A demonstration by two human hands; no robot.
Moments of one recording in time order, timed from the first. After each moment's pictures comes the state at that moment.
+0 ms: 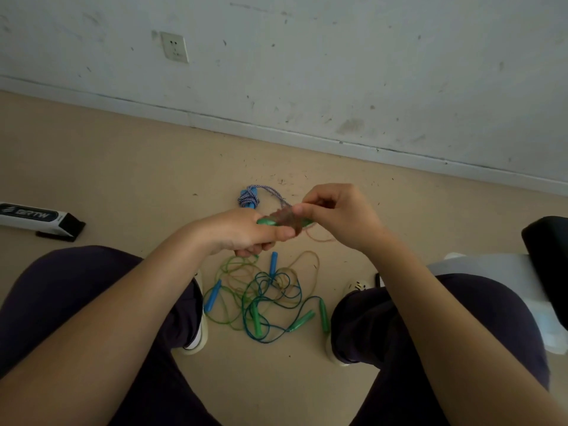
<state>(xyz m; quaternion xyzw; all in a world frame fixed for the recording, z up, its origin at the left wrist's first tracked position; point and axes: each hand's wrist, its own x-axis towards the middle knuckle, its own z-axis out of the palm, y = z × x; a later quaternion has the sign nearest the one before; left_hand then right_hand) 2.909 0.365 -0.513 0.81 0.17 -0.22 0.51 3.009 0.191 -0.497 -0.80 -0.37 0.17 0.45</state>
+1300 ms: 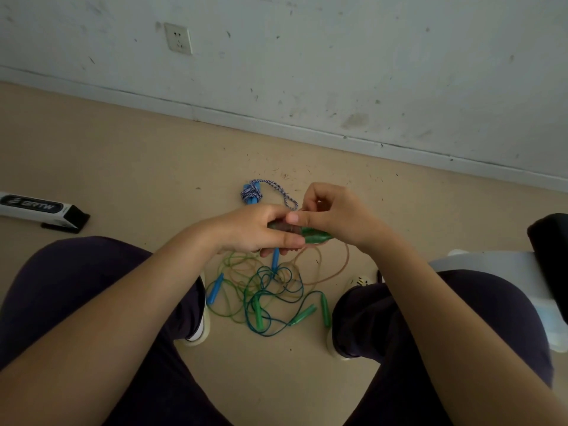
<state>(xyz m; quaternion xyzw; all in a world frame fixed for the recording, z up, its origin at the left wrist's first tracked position) 2.900 0.354 -0.509 0.81 0.04 -0.17 0.55 3.007 0.191 -0.505 -0.76 -0.34 0.28 0.47</state>
